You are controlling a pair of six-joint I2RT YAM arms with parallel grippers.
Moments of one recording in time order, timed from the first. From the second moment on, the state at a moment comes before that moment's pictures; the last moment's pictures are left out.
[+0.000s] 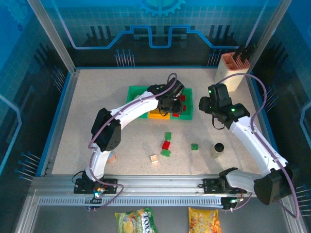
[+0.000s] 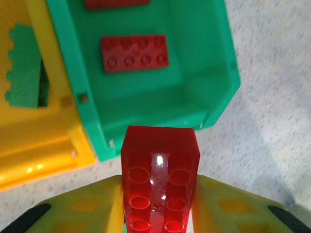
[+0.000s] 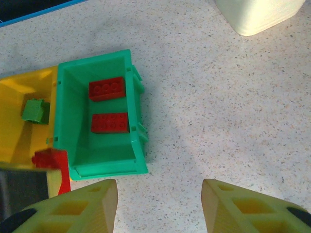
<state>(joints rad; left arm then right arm) -0.73 2.13 1.93 -0.85 0.05 -0.61 0.33 1.18 1.12 -0.76 0.23 0.51</state>
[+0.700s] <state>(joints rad) -0.72 2.39 2.13 -0.73 0.02 -0.72 0.32 1.11 1.07 -0.80 0.23 0.51</state>
